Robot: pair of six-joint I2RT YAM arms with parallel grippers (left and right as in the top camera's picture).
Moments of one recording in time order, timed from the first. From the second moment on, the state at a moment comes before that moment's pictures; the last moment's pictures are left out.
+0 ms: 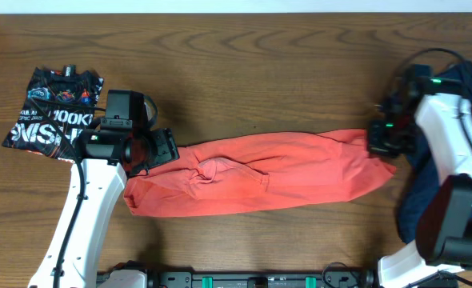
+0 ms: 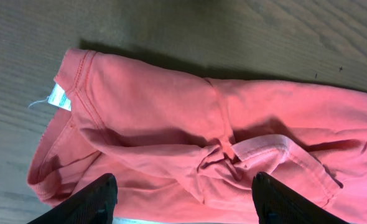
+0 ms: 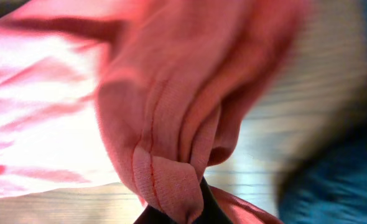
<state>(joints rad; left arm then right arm) -0.08 1.31 1.05 -0.98 0.12 -0.40 -0.08 1.76 1.33 -1.23 -0.10 0.11</state>
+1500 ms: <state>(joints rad) -0.08 1.31 1.05 -1.03 0.12 -0.40 0.58 1.76 1.33 -1.04 -0.11 0.49</state>
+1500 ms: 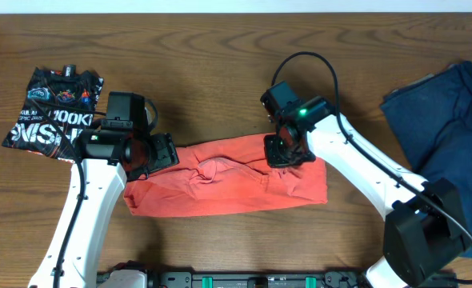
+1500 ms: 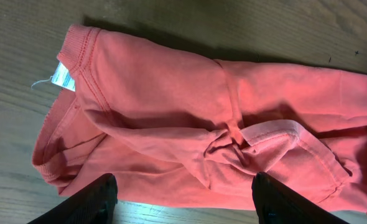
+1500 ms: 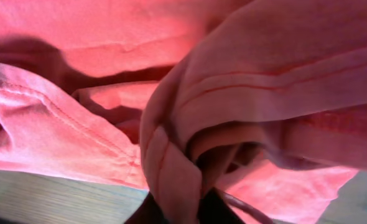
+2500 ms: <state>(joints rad) -0.08 1.31 1.05 -1.04 0.12 -0.40 0.57 1.77 1.31 -0.96 0.10 0.71</state>
